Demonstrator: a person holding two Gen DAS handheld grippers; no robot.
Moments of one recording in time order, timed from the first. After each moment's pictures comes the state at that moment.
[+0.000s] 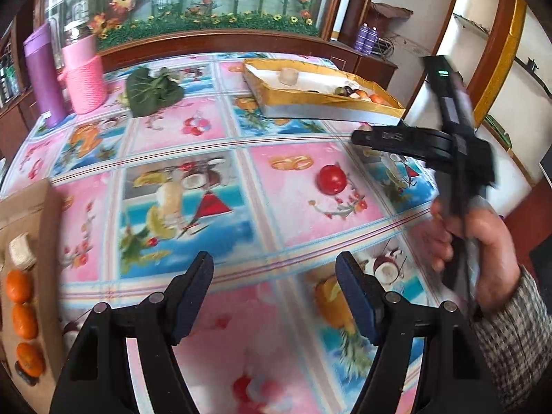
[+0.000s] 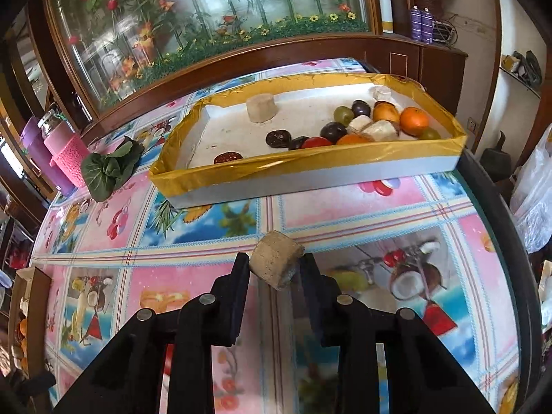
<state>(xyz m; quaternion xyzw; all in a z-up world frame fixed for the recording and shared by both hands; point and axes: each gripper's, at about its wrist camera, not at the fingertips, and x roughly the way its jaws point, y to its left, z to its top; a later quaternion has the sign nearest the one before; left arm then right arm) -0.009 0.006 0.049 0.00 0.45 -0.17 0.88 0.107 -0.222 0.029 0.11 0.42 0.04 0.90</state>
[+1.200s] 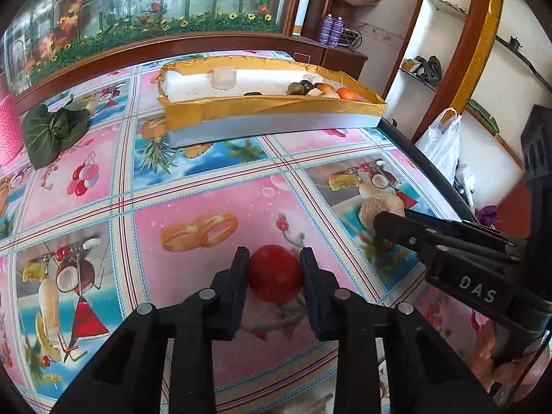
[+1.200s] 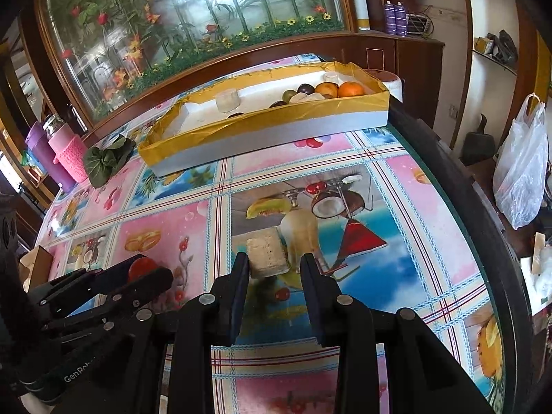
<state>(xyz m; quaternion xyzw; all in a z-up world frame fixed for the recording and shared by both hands) 0.069 -0.083 0.014 0.03 0.43 -0.23 0.87 0.043 -0.258 0.018 0.13 0.41 0.02 0.90</state>
